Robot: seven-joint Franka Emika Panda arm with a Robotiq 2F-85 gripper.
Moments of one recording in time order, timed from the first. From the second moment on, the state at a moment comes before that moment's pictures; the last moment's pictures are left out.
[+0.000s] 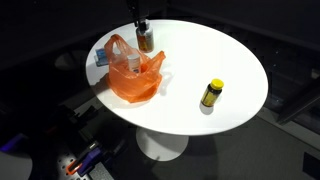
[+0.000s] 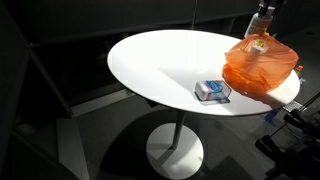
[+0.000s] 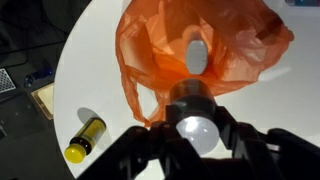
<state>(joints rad) 0.04 -0.11 -0.02 -2.25 -0.17 2.14 0.52</state>
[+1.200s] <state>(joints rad) -0.05 -0.03 -0.04 -2.28 -0.12 2.19 0.44</state>
